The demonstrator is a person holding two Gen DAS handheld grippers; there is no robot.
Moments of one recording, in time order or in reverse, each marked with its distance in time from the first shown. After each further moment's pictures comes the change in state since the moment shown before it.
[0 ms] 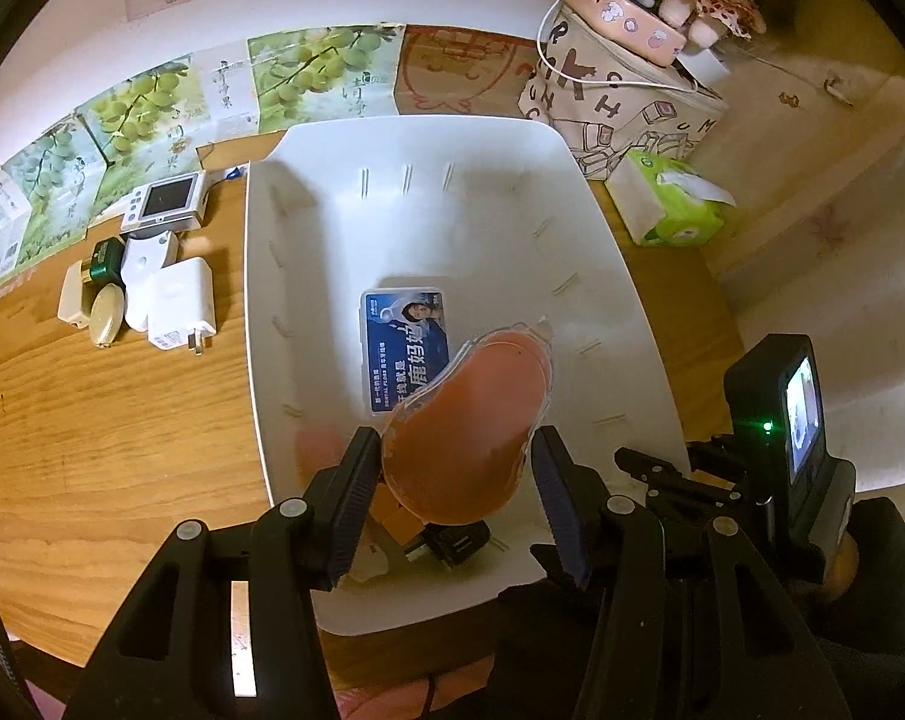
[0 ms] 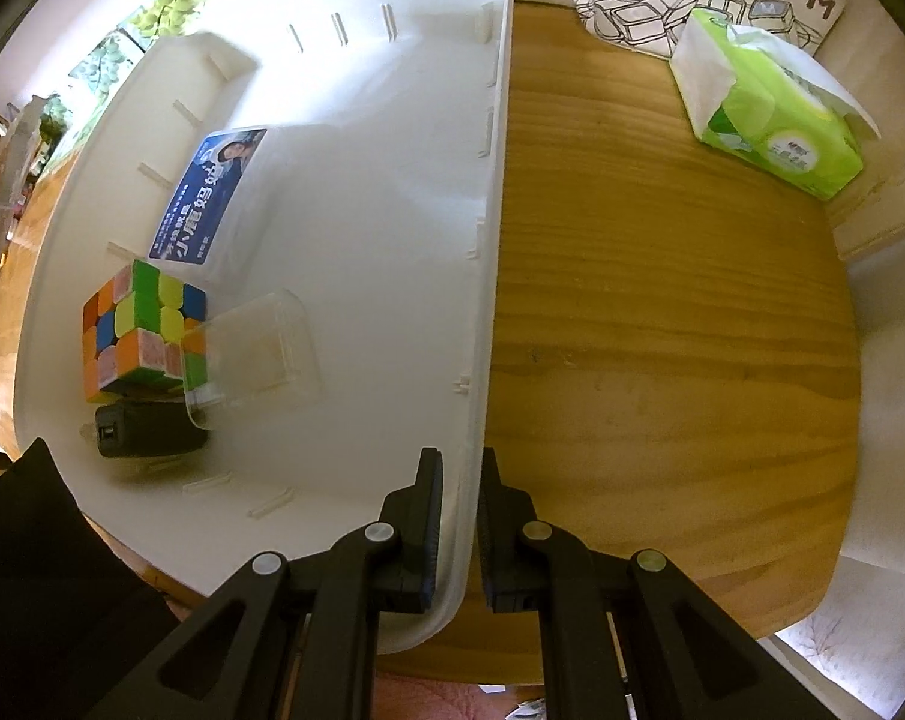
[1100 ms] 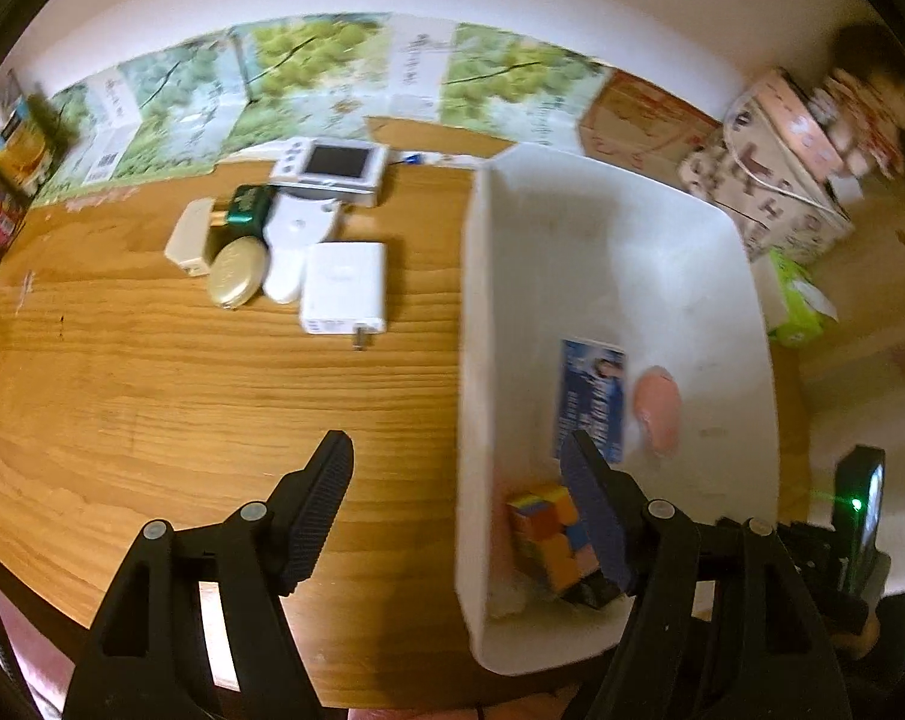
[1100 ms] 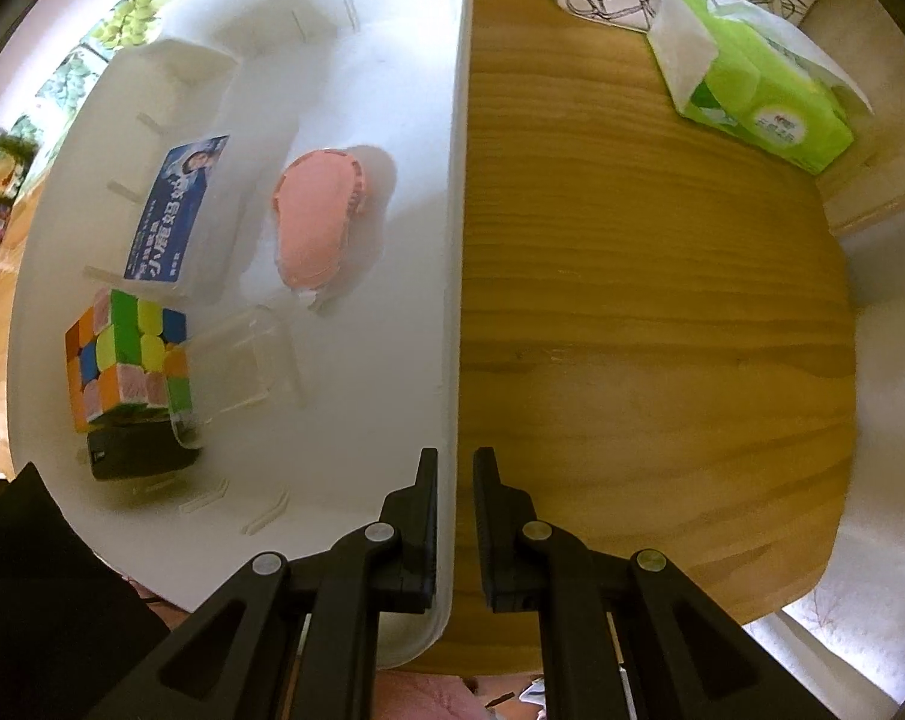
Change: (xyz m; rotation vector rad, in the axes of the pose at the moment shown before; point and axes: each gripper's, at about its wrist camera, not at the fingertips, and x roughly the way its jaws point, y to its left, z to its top) left arm -0.001 0.106 0.009 -0.269 -0.021 0.126; right arm 0.021 -0.006 0.011 0.091 0.061 -0.025
